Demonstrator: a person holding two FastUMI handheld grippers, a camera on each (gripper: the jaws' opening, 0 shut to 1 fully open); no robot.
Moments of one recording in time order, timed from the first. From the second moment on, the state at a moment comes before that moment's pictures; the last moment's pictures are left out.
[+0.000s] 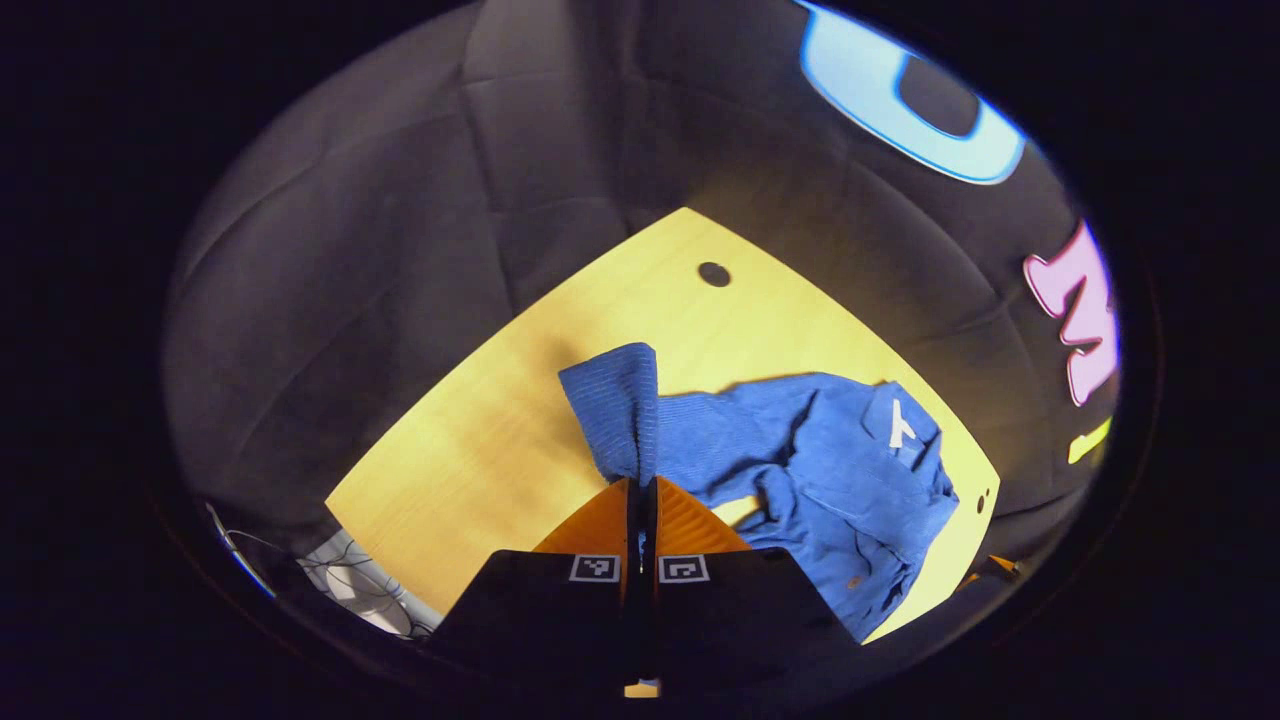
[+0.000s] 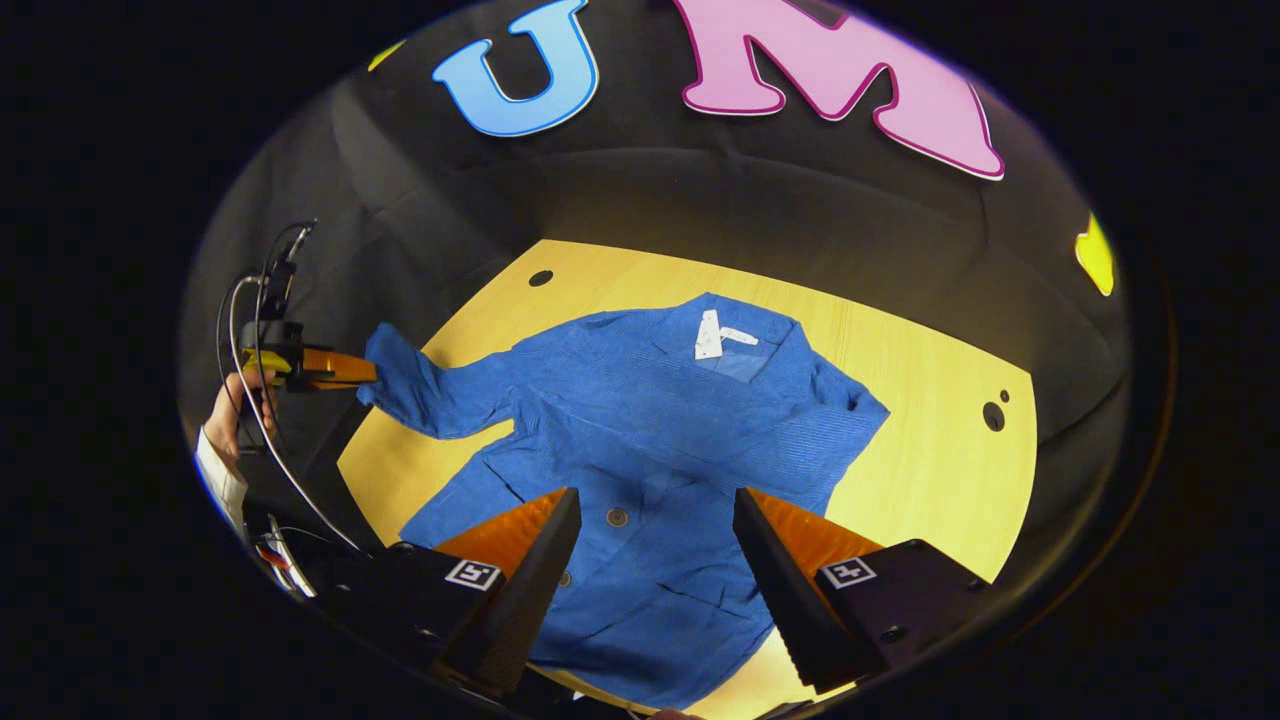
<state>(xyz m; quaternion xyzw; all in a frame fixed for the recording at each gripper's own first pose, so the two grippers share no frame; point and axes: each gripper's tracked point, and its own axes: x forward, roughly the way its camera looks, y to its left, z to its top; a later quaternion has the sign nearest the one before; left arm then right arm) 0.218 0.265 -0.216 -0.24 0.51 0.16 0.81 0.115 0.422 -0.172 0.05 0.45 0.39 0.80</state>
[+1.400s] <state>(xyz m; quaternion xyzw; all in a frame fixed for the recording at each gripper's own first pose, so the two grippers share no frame) 0.352 -0.101 -0.258 0.01 0.56 -0.07 0.82 0.156 0.203 -0.242 0.09 0.47 0.27 0.84</state>
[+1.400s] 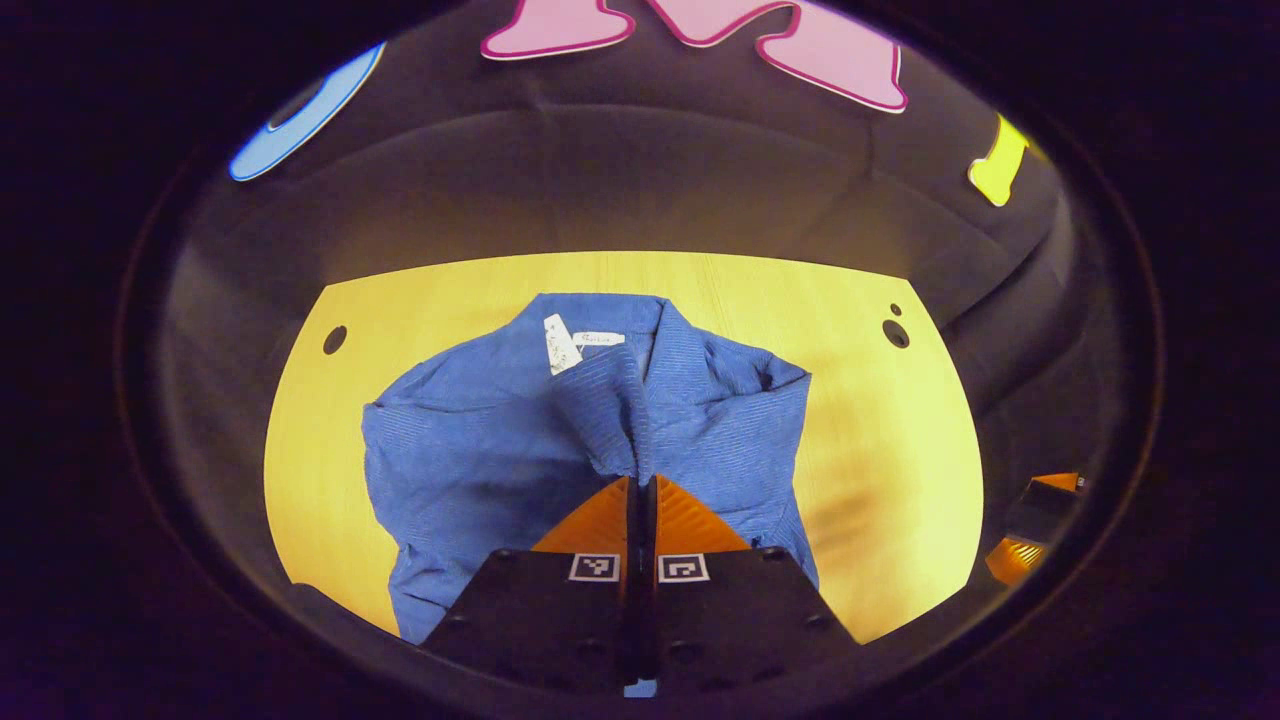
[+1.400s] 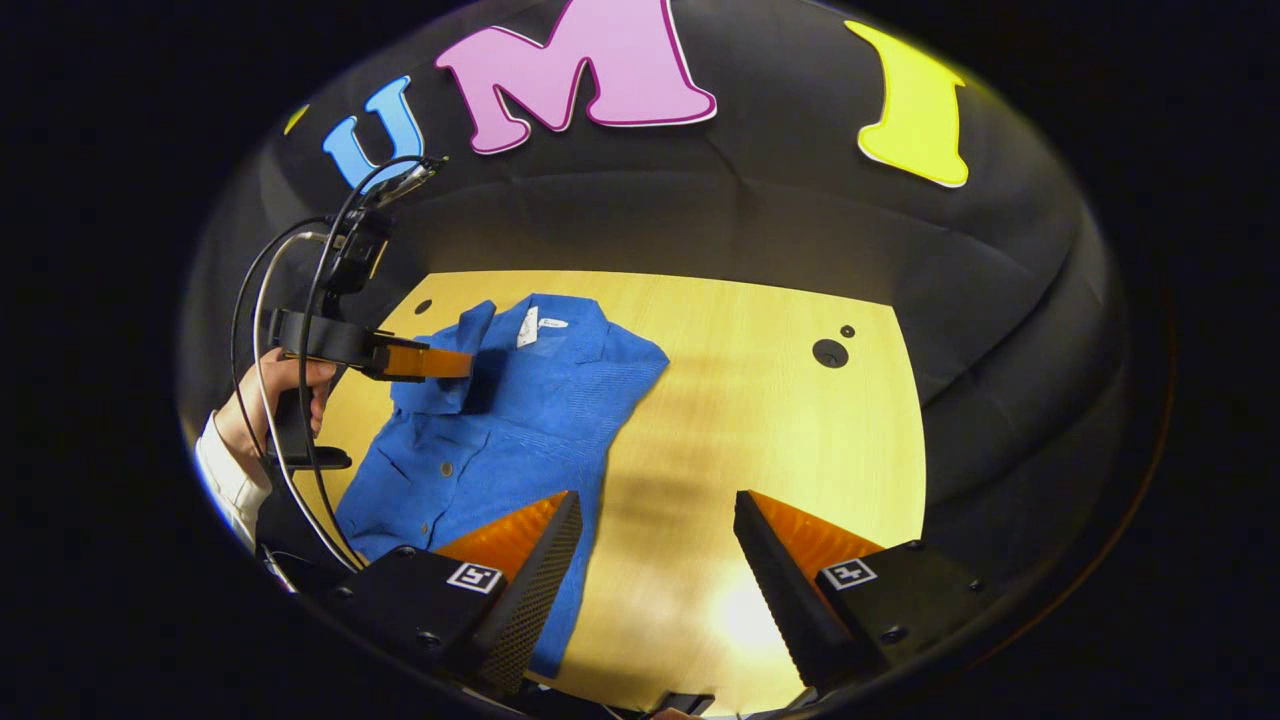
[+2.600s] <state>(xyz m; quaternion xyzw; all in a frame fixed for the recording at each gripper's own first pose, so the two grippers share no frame) 0.303 -0.088 -0.240 -0.03 0.54 -0.03 0.84 0.123 0.267 -0.259 0.04 0.48 0.34 0.80</state>
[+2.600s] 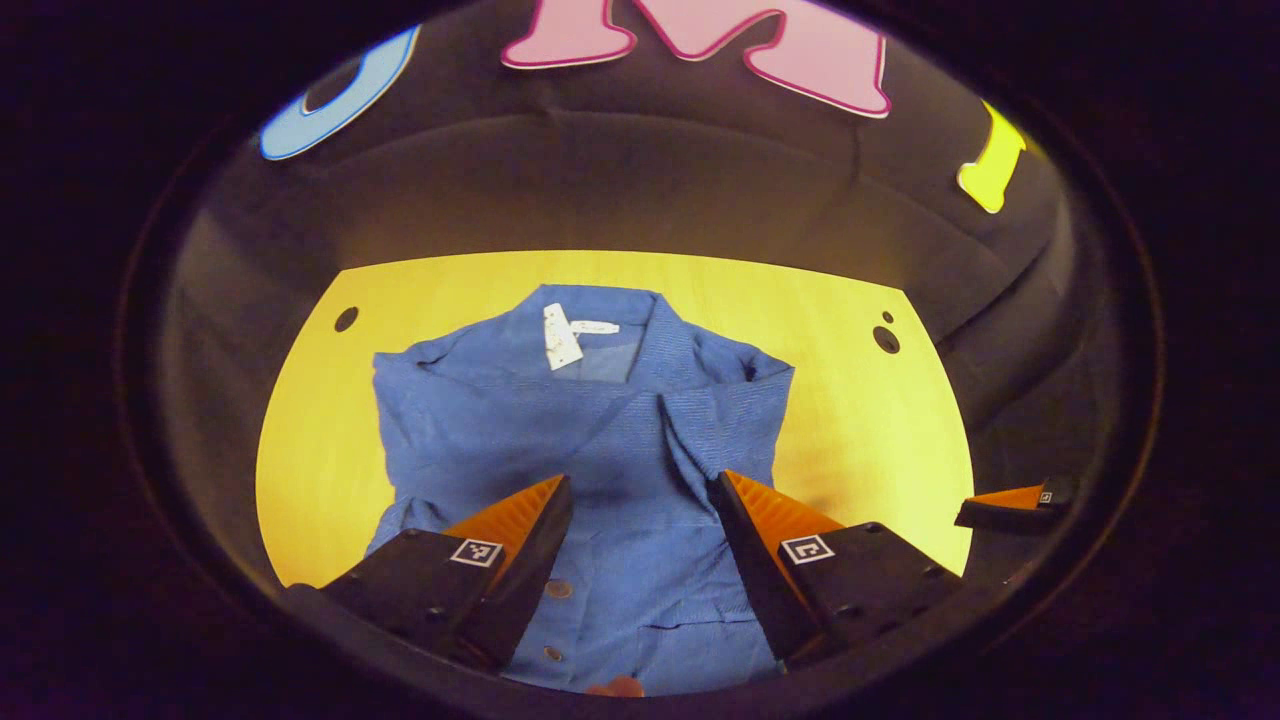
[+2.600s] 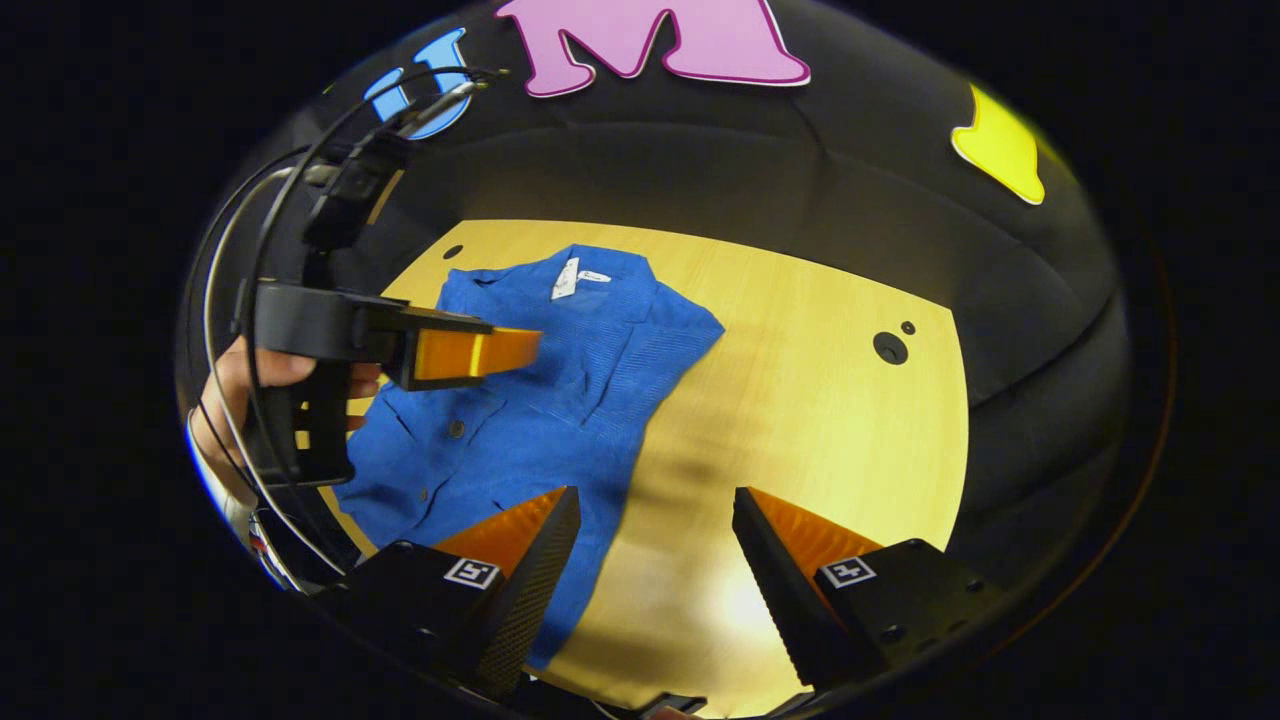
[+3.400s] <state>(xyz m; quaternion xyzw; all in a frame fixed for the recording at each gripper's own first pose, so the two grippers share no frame) 0.070 0.173 -0.314 -0.06 0.67 -0.01 0.74 -0.044 0.335 -0.278 0.06 0.58 0.29 0.76</state>
